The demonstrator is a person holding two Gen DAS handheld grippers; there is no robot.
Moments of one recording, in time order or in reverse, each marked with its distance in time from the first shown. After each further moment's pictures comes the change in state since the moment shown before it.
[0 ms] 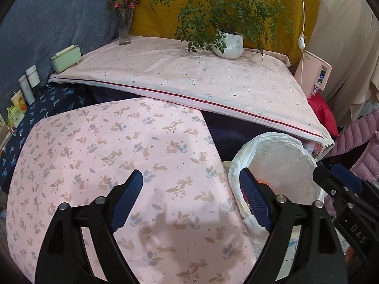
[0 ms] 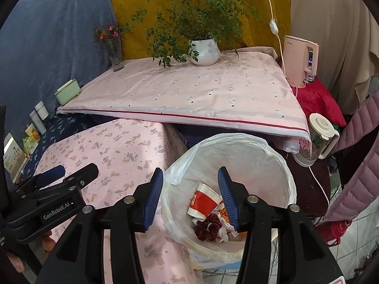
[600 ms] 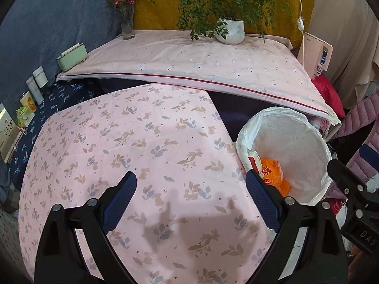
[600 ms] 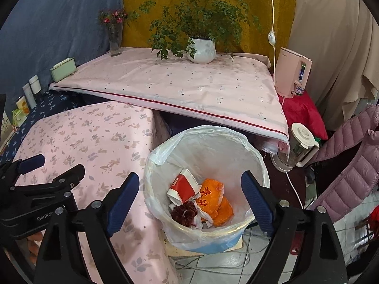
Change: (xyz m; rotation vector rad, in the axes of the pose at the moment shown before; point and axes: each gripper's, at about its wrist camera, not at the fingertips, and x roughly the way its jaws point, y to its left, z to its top) left arm -0.017 -0.004 -0.033 0.049 0.061 0.065; right arm -0.026 0.004 -0.022 -0.141 0.023 -0.112
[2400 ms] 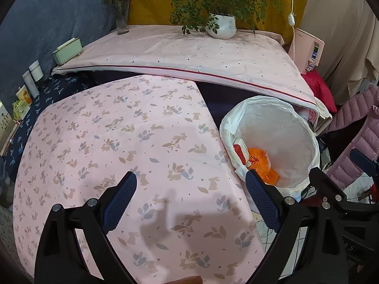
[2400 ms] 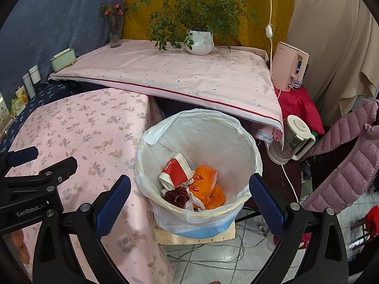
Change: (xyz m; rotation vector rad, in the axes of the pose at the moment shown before) left arm -0.015 -0.020 -0.021 -0.009 0.025 -0.043; right arm -0.003 -0.011 -0.029 -0.019 0.025 -0.017
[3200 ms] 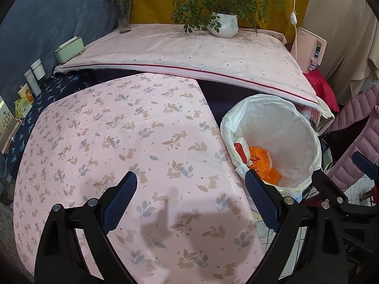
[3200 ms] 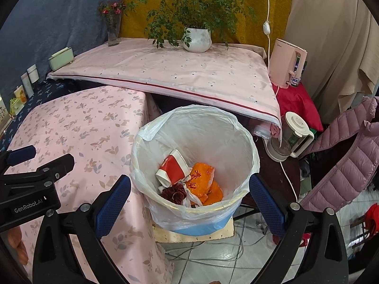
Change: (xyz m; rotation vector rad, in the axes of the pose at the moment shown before) left arm 0.002 -0.003 -0.003 -0.011 0.008 0.016; right arm 0.001 -0.006 -0.005 0.004 0.006 -0.006
